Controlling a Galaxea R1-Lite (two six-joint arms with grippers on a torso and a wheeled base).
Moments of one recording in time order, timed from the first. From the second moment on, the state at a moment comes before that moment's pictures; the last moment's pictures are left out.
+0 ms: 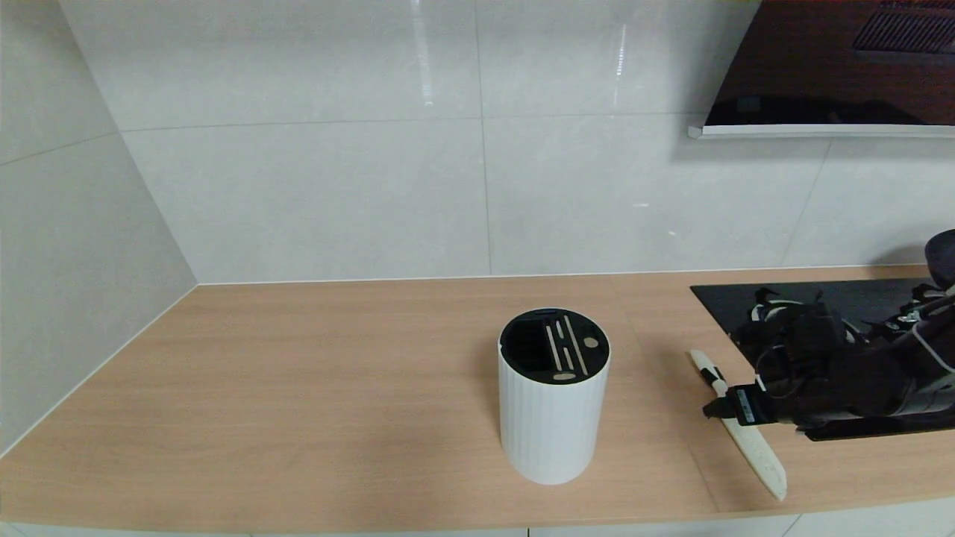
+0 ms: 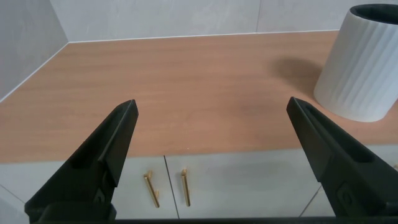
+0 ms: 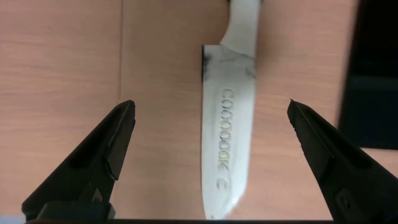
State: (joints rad) left arm 0.00 0.00 0.00 -0.01 -0.03 0.01; right arm 0.05 2.08 -0.86 -0.31 0.01 -0.06
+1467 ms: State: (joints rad) left arm 0.00 0.00 0.00 -0.01 -0.03 0.01; right arm 0.01 2.24 -0.87 -0.48 0.00 -0.06
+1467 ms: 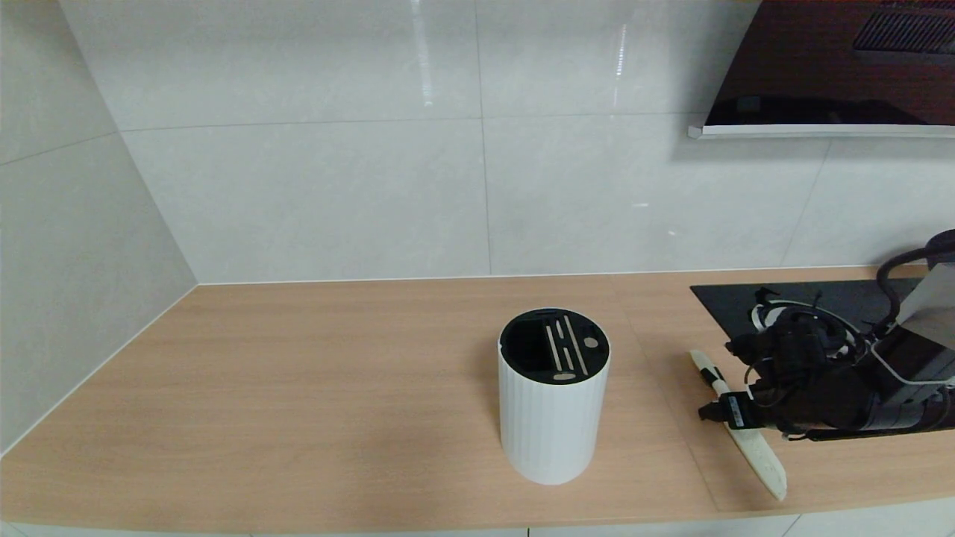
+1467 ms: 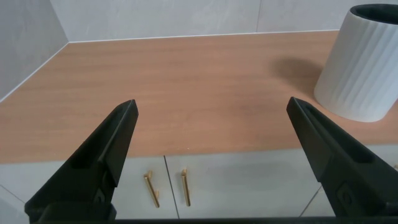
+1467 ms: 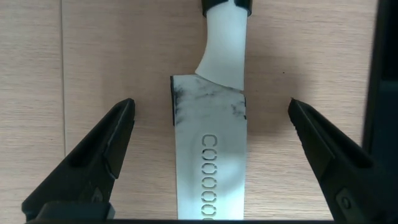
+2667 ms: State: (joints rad) left arm 0.00 0.00 0.00 -0.01 -0.03 0.01; right arm 0.01 2.27 -0.88 -0.52 -0.04 -0.07
